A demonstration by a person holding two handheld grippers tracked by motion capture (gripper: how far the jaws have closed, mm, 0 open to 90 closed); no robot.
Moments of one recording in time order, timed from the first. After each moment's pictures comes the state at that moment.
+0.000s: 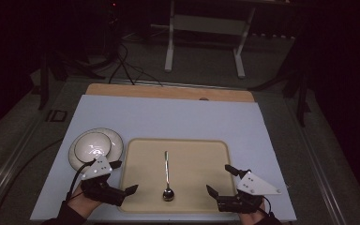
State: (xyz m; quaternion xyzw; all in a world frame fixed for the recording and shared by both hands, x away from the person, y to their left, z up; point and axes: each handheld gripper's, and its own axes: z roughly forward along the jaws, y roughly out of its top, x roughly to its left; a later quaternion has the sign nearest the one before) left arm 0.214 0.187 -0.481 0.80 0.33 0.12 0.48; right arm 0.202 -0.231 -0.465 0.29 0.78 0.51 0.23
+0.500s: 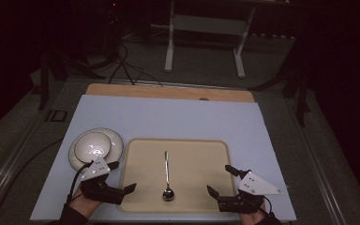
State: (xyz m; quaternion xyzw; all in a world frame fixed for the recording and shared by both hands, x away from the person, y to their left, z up) left arm 0.218 0.192 -0.498 0.79 0.36 0.13 0.48; right arm 0.202 -0.233 -0.465 0.29 0.78 0.51 0.22
